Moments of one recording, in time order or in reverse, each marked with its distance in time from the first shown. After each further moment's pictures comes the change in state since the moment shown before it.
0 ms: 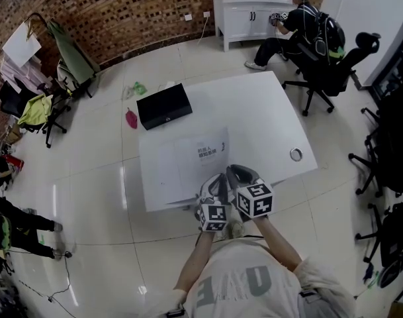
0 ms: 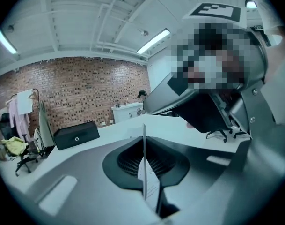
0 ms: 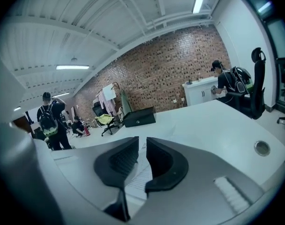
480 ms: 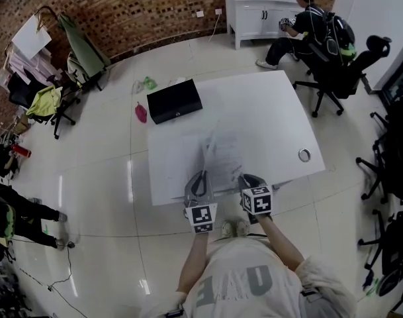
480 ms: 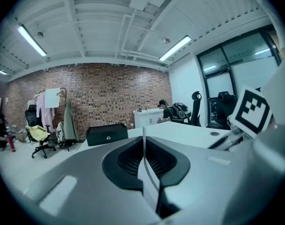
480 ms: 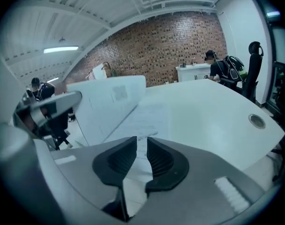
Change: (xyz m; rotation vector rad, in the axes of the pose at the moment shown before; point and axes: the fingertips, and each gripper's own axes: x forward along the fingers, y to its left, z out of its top) left arm -0.050 0.075 0.003 -0.142 -0.082 0.236; right arm 0.017 -0.049 -0.106 -0.002 0.238 -0.112
